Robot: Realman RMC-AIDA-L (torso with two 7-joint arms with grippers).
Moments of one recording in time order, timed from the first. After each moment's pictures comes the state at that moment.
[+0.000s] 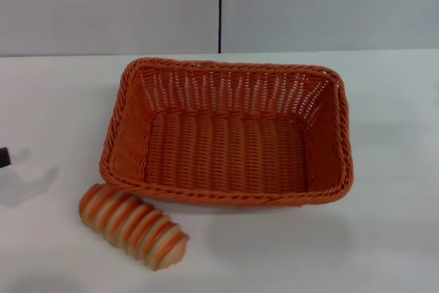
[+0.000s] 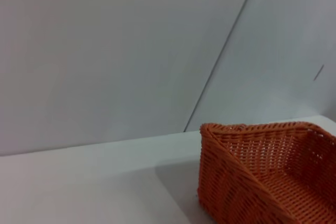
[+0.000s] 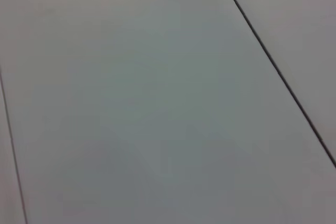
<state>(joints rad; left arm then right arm) -0.12 -1.99 0.46 1.02 1.97 1.79 -1.64 0.17 2.07 2.03 0.33 -0.49 1.62 -2.30</state>
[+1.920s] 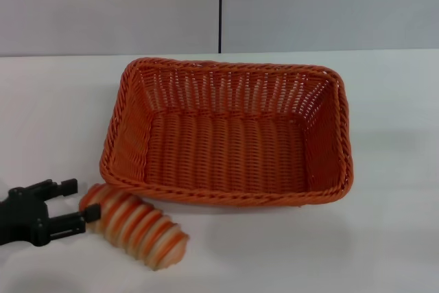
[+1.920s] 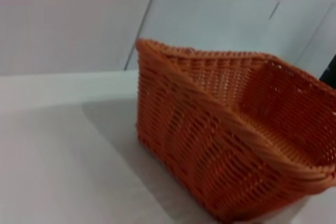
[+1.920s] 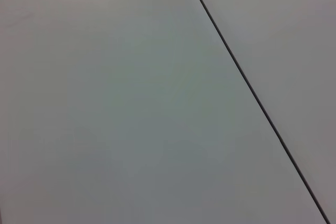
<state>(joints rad) -0.18 -2.06 0.56 0.72 2.08 1.64 -1.36 0.14 2.06 2.08 0.31 -0.49 1.64 -2.29</state>
